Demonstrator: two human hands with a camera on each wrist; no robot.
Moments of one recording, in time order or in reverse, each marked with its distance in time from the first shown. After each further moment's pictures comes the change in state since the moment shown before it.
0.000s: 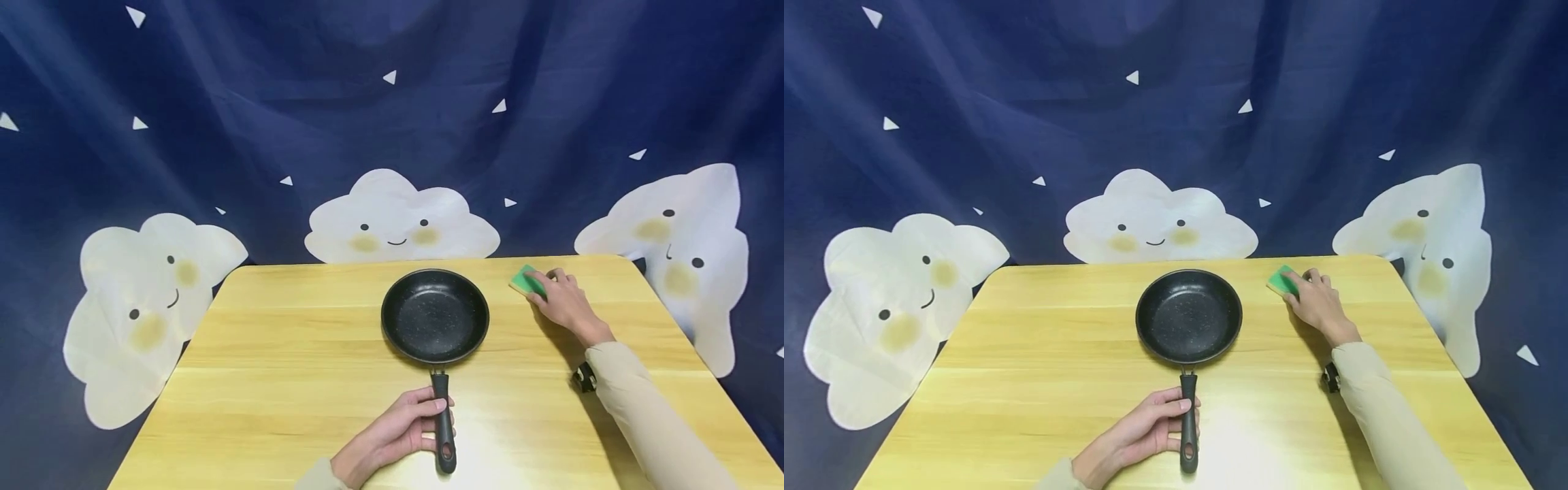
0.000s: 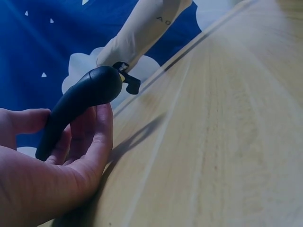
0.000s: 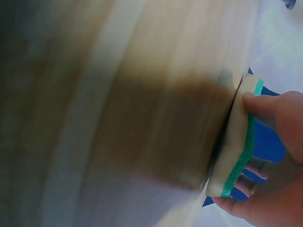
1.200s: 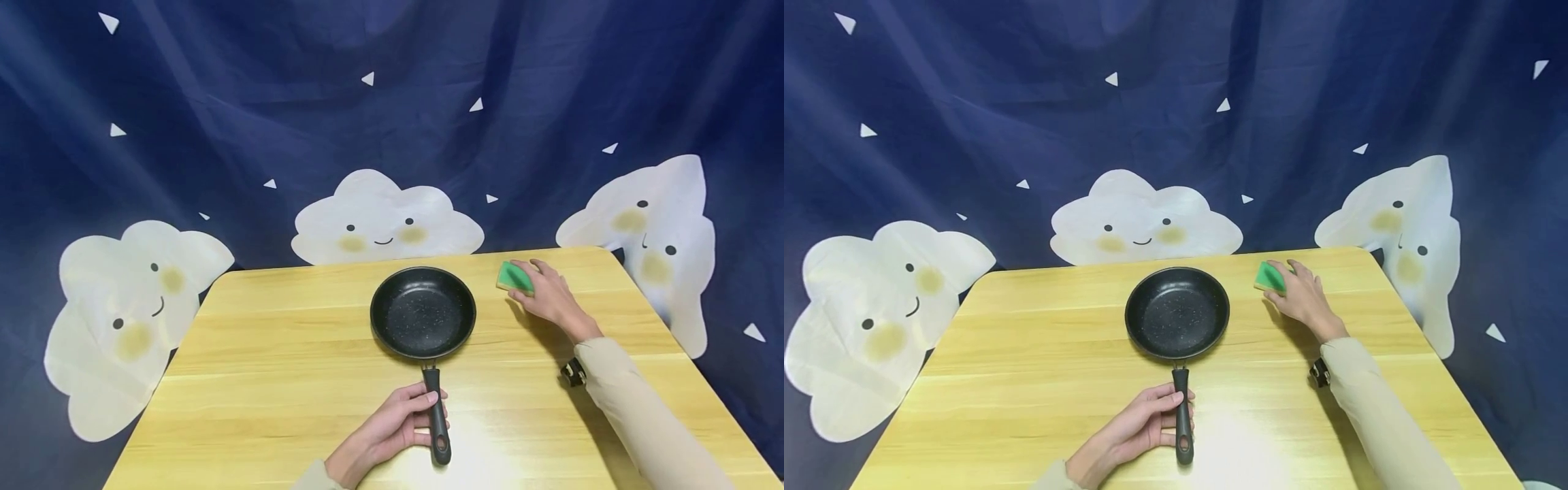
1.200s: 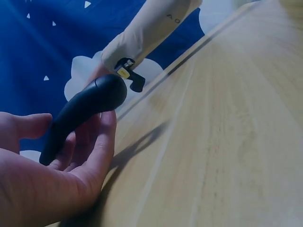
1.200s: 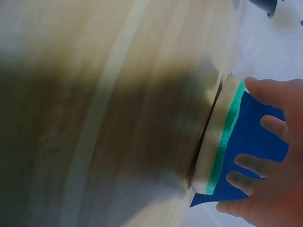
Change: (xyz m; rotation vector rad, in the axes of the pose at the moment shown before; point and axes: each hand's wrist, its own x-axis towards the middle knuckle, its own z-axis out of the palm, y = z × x) left_hand 0.003 -0.001 0.008 0.049 0.024 0.016; right_hand -0.012 -0.008 -0.011 0.072 0.102 -0.039
